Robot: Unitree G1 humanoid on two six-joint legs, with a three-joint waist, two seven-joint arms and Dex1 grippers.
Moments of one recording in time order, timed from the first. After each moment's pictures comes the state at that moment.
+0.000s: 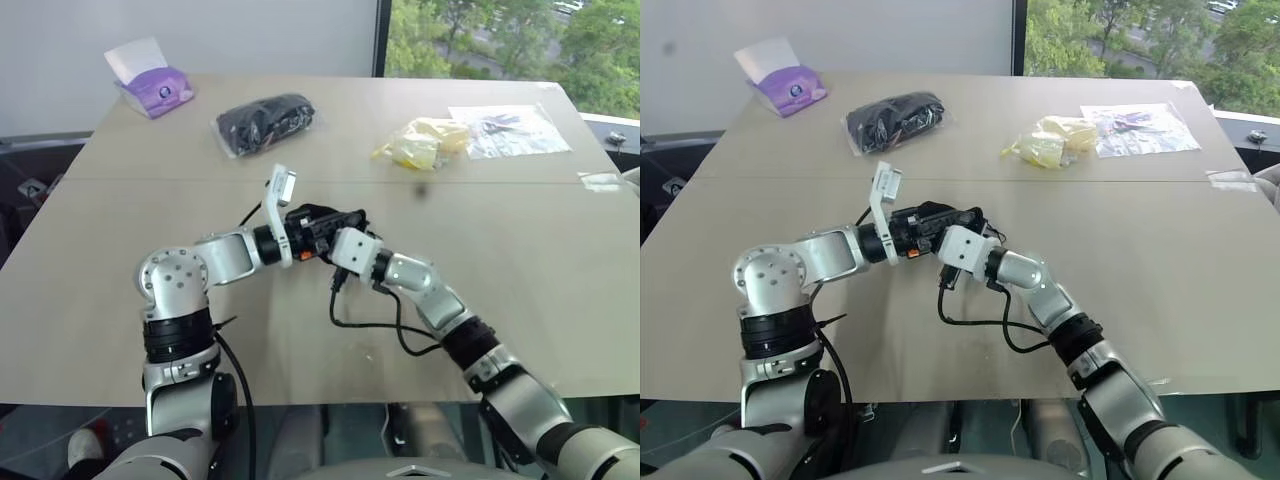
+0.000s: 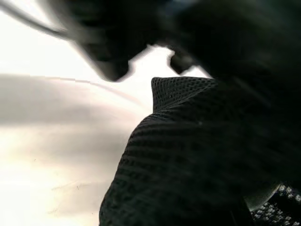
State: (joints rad) left arm -0.59 0.32 0.31 -0.15 -1.06 1.37 -0.35; right arm -0.65 -0.09 0.46 0.51 -0.16 -0.41 0.58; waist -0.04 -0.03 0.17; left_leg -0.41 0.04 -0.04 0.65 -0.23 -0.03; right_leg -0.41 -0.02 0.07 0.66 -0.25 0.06
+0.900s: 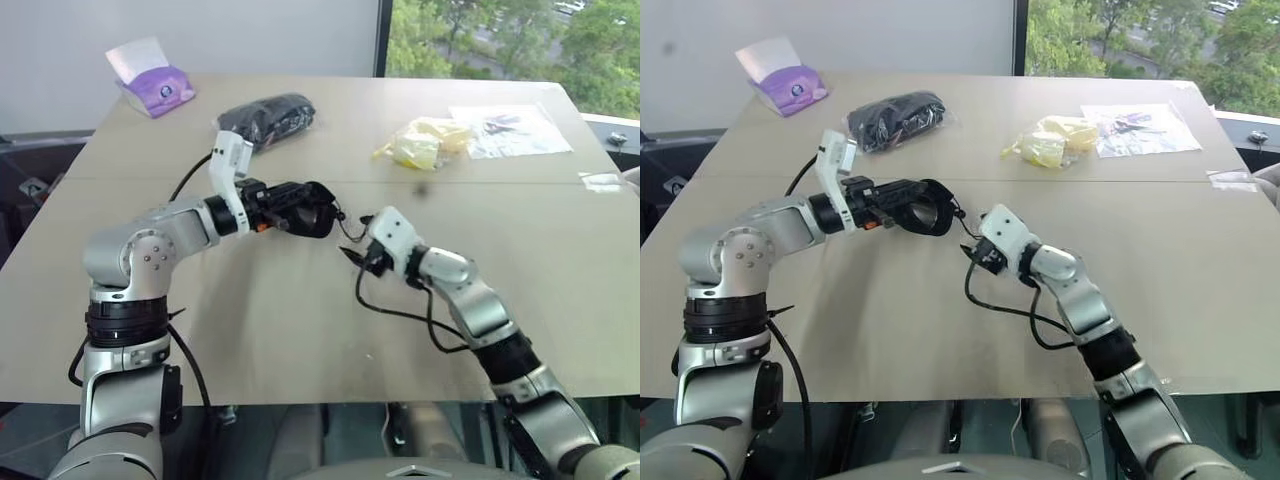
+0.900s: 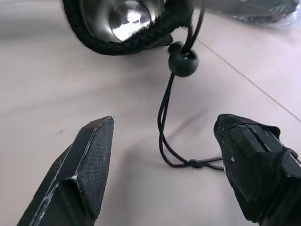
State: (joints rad) left arm -0.63 0.62 0.18 -0.08 -0.77 1.04 -0.61; right arm -0.54 -0.14 0.33 0.15 -0.07 0.25 0.55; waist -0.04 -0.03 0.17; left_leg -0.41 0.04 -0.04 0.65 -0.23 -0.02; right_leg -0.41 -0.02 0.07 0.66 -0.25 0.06
